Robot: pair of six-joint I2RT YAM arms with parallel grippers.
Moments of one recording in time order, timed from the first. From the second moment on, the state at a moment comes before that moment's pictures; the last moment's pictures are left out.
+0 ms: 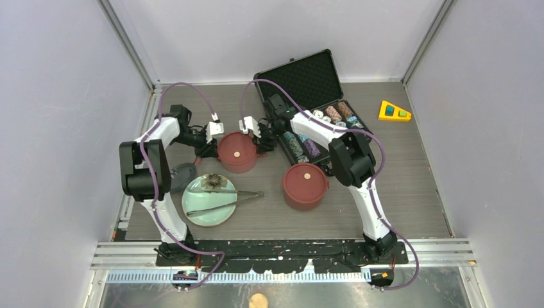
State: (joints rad) left arm 0.06 1.86 1.30 -0.86 0.82 1.41; right arm 0.65 2.28 1.88 -0.63 -0.66 -0.93
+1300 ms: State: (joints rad) left arm -0.03 1.76 1.41 -0.96 0.74 1.22; right arm 0.63 2.16 1.89 -0.75 -0.63 -0.82
